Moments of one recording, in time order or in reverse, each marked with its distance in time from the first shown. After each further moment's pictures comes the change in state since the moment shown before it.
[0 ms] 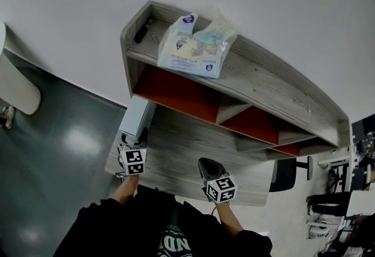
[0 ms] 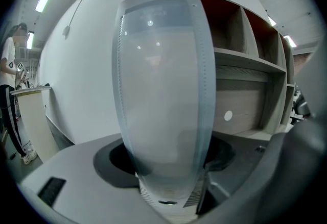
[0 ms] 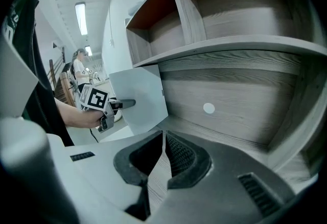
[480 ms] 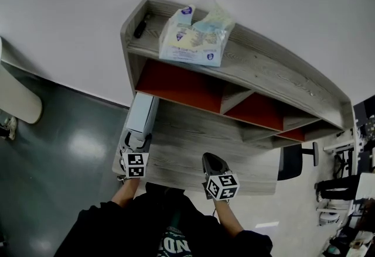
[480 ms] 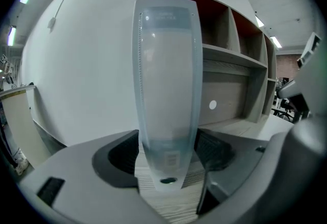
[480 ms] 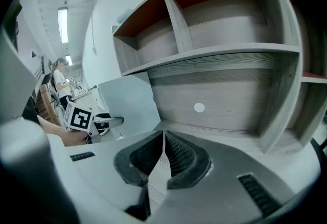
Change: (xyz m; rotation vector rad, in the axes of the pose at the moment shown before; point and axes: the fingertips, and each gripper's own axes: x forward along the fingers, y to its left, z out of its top) left arm -0.019 -0.005 -0.027 0.062 0.069 -0.155; right arm -0.007 0.016 0.007 0.155 -0.071 -0.173
